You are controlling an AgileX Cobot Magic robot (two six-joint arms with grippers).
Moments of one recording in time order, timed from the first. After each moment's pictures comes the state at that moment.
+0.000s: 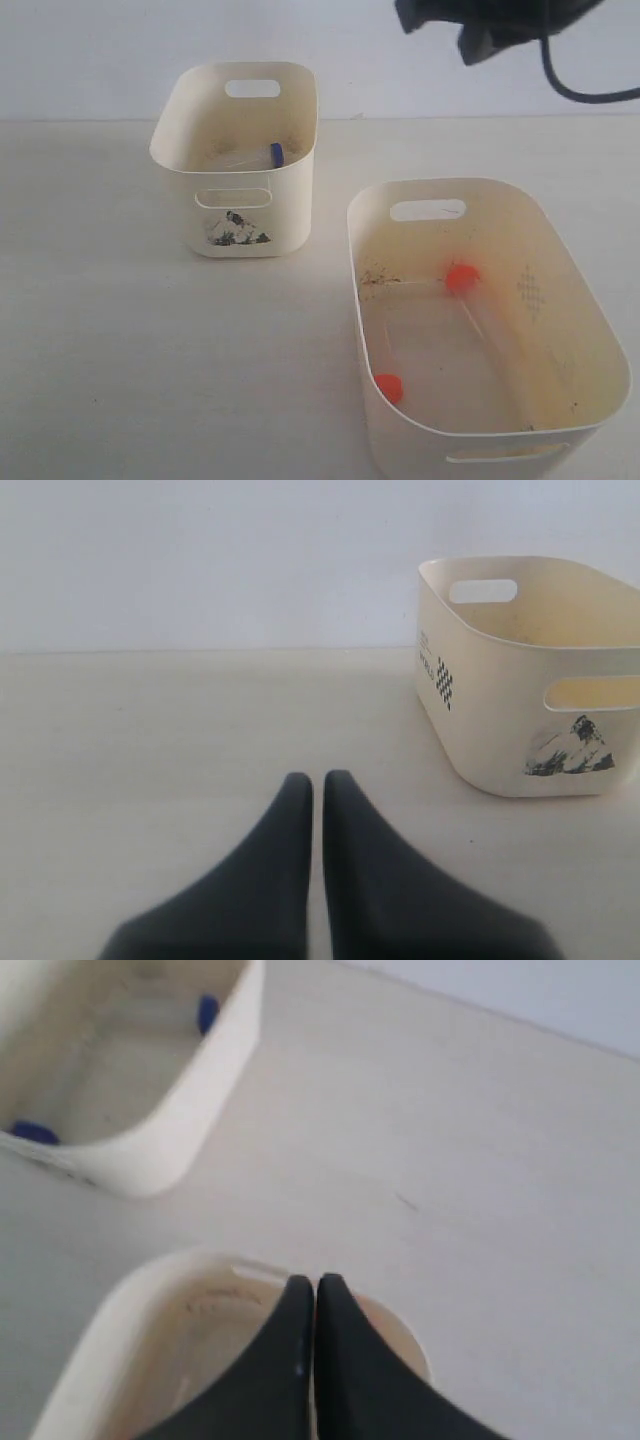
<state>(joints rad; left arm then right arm) -0.02 0.00 0.00 -0.05 0.23 0.04 0.43 1.43 -1.40 -0.19 0.96 0.22</state>
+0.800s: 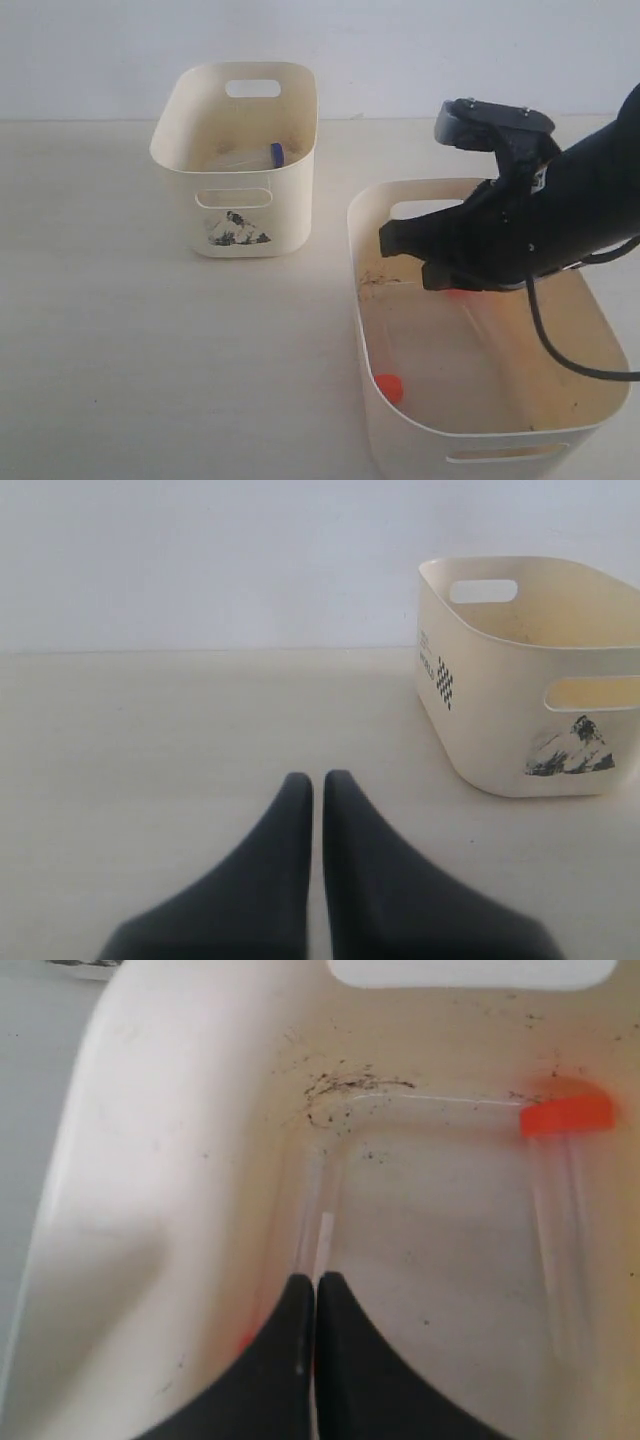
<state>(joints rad) -0.02 0.00 0.00 -0.05 0.23 0.04 0.43 1.42 -0.80 0.28 0.49 0.18</state>
